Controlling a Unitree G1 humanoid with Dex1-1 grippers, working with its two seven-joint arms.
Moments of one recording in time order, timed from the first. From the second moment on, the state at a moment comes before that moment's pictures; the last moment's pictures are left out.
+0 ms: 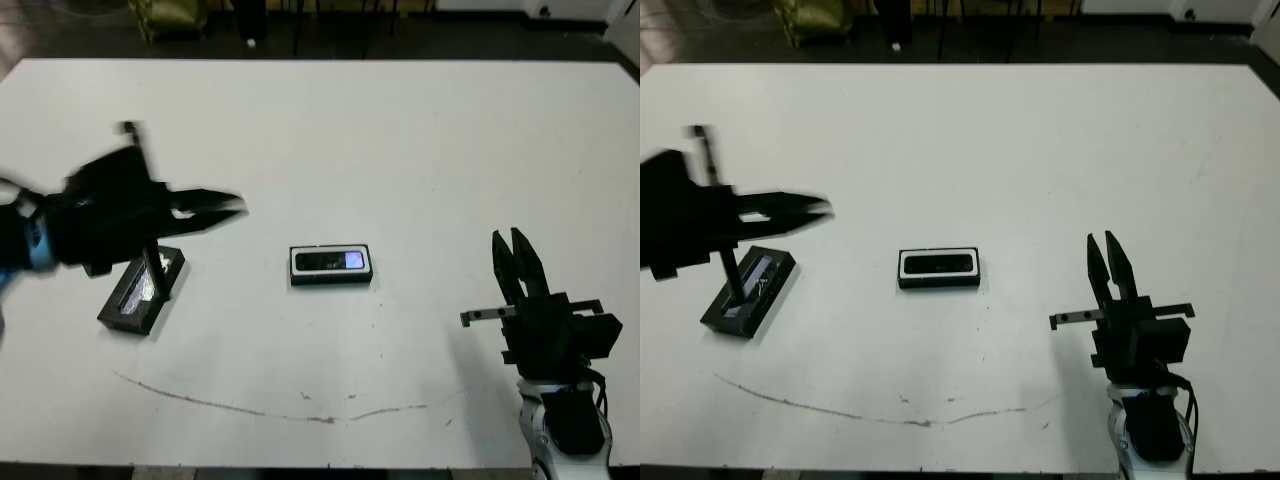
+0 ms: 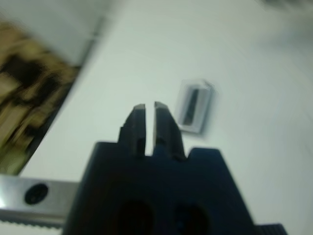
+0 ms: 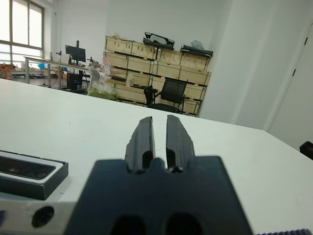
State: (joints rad) left arm -0.11 0.60 0.29 -0.77 -0.24 0.67 -0.72; right arm 0.25 -0.19 -0.04 -0.37 -0.01 -0.25 0.10
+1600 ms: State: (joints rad) left arm 0.36 0.43 0.34 -0.73 -0.41 0.57 -0.31; right arm 0.25 -0.20 -0.04 -0.36 -0.03 -0.23 0.10
